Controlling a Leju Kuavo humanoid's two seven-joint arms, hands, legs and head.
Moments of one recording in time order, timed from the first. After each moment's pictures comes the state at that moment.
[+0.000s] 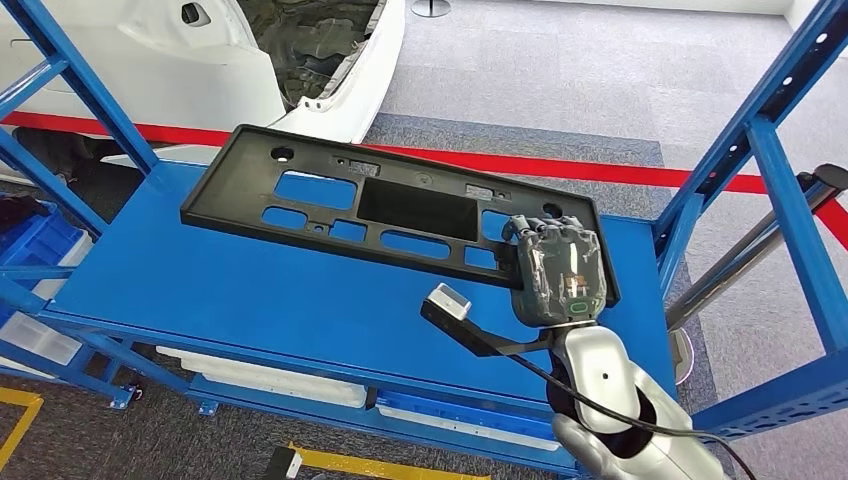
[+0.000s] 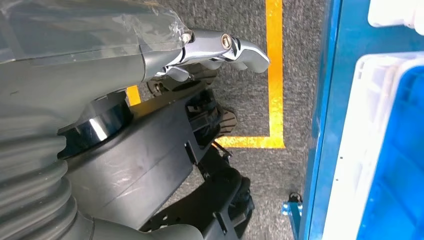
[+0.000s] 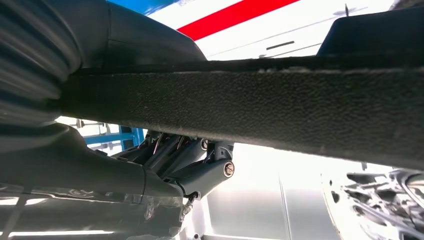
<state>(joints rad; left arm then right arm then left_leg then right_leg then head) -0.17 -0.02 -0.97 -0.22 0.93 0.11 -0.26 -0.34 -0.33 0.72 -1.85 1.33 -0.02 0.70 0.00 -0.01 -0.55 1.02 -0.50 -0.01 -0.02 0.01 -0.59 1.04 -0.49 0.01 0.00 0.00</state>
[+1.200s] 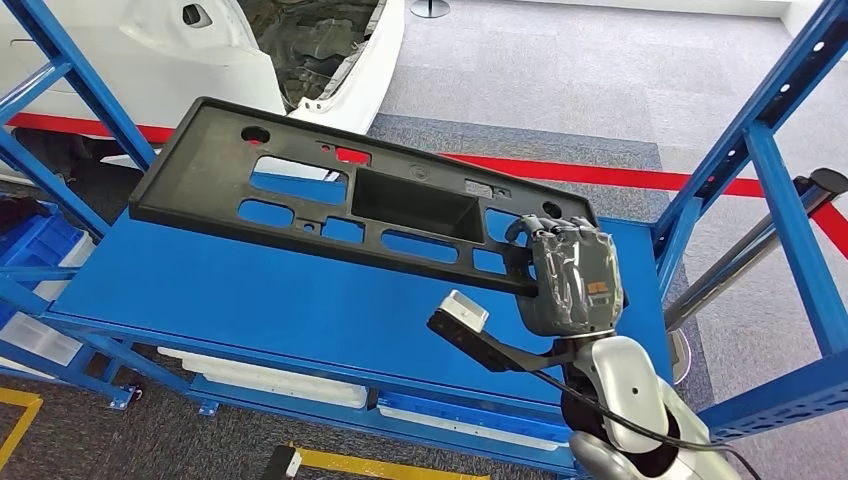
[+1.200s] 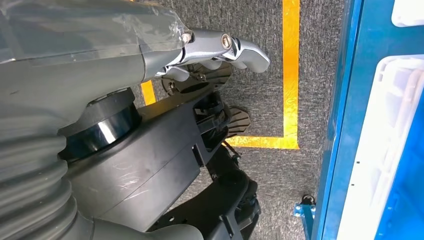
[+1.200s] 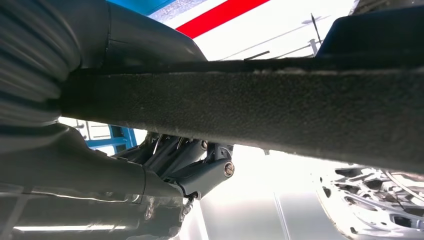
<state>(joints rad) -0.18 -0.01 -0.97 -0.22 0.94 0.11 -0.19 -0.31 -0.36 0.71 -1.97 1.22 -0.04 0.70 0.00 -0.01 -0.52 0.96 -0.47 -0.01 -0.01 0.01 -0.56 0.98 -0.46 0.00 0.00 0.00</state>
